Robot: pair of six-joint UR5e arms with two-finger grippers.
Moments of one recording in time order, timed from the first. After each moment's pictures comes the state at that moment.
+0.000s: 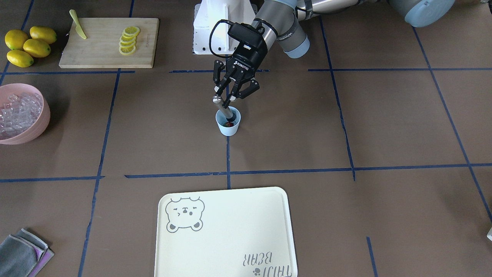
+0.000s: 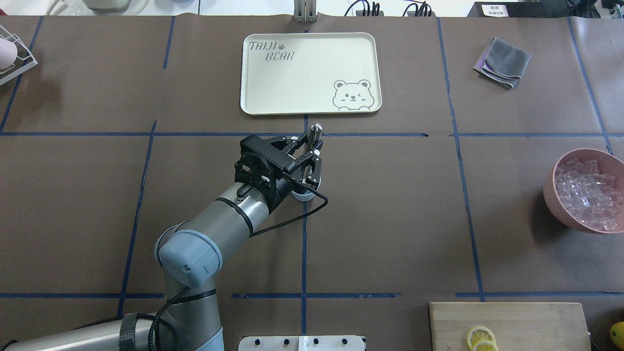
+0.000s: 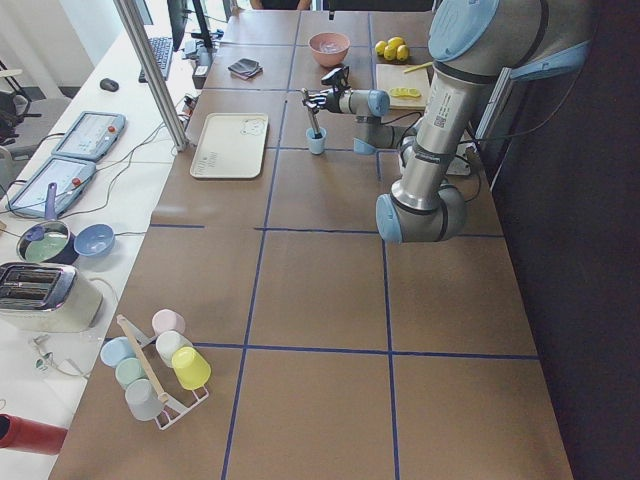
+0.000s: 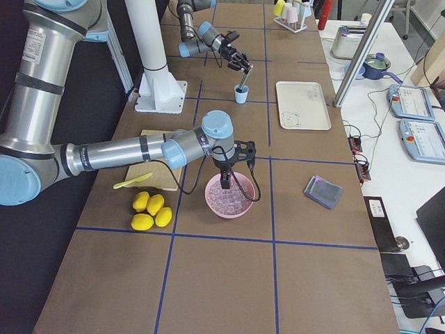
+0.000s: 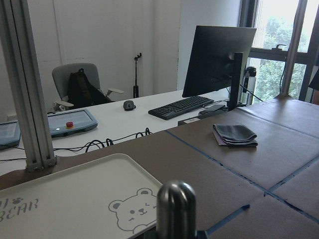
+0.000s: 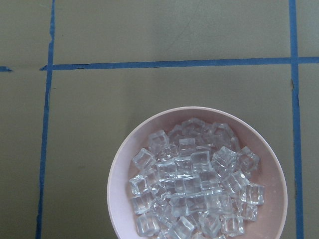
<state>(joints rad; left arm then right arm) -0.29 -2.17 -1.60 -2.69 -0.98 -0.54 1.31 -1.86 2.03 -1.27 2.37 0.51</state>
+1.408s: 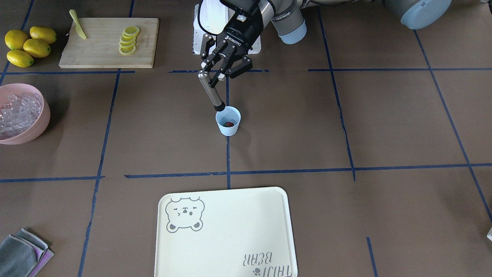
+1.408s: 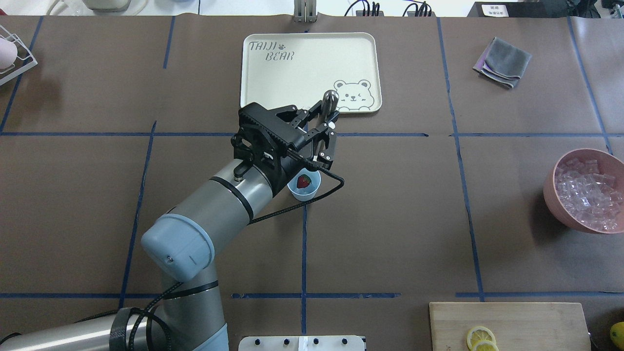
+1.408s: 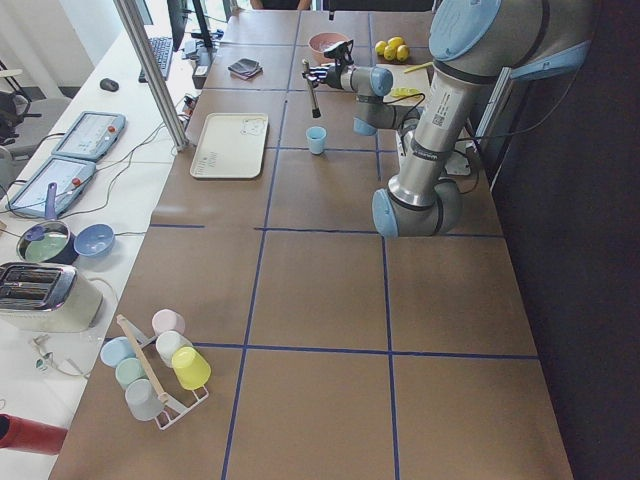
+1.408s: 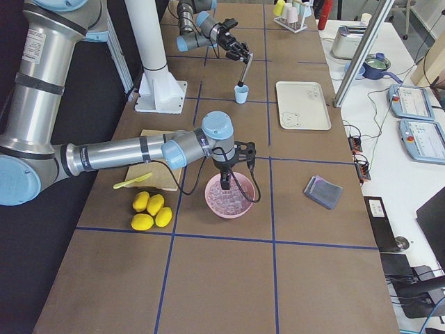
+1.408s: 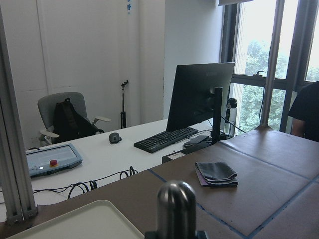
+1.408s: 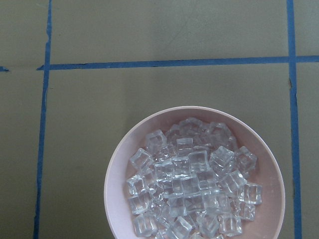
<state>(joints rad) -0.33 -2.21 -1.76 -2.57 -0.99 -0.46 1.31 -1.86 2.03 -1.27 2.37 0.51</state>
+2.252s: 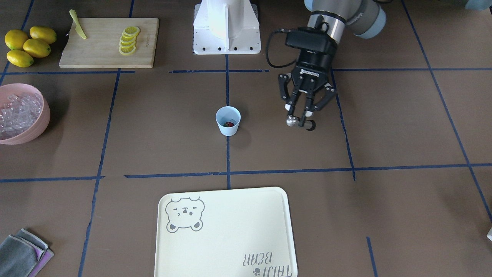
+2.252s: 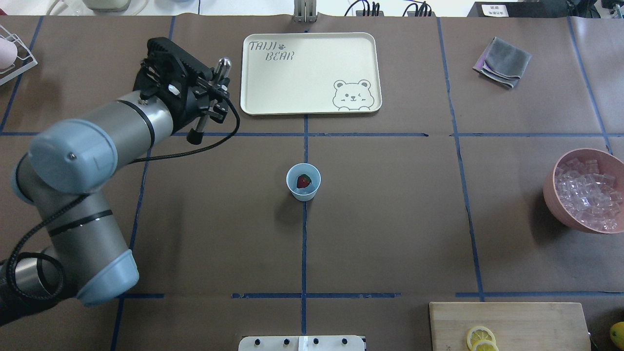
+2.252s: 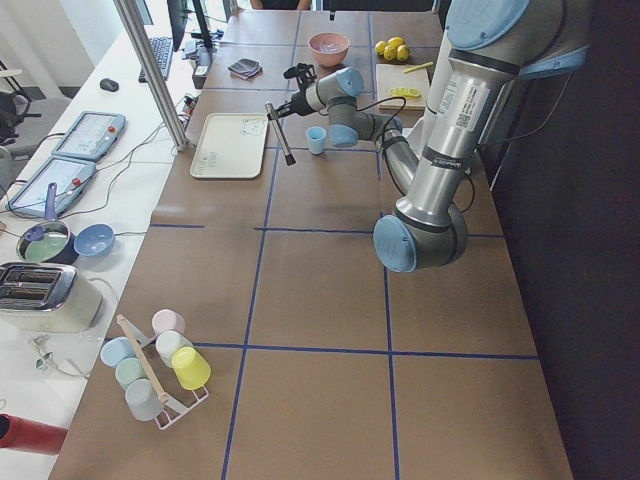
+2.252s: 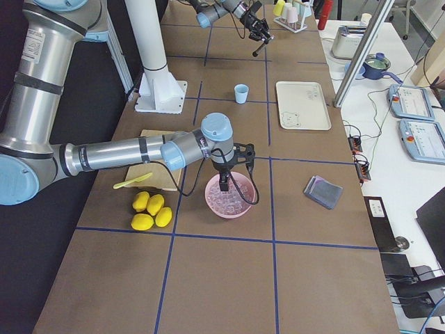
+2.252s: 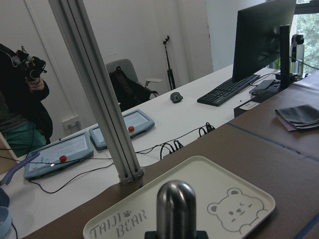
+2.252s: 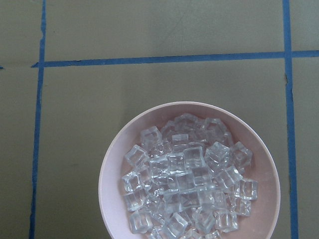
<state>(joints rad) -0.69 -1.97 -1.93 -2.07 -1.41 -0.47 1.31 -1.87 2.02 -1.27 2.37 0.51</state>
